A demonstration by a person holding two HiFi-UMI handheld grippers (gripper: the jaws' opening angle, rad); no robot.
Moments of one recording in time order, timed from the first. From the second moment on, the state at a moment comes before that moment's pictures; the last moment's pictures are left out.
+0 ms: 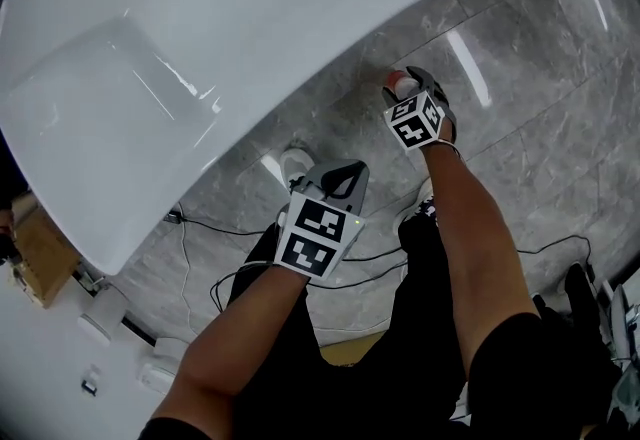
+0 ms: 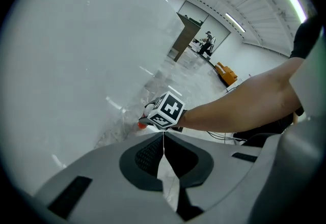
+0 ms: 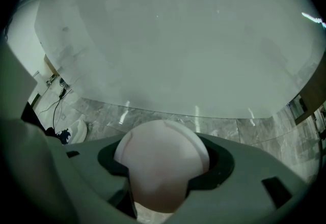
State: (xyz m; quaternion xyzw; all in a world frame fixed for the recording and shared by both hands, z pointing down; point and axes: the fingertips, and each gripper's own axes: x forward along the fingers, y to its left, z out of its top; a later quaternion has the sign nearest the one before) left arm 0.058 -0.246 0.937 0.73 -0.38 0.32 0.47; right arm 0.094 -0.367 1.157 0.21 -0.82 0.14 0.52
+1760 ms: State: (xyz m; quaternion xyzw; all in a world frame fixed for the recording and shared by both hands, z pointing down) left arm 0.052 -0.256 0.848 0.73 -0.40 0.28 0.48; right arm 0.110 -0.349 1.091 0.21 -0.78 0.17 0.56
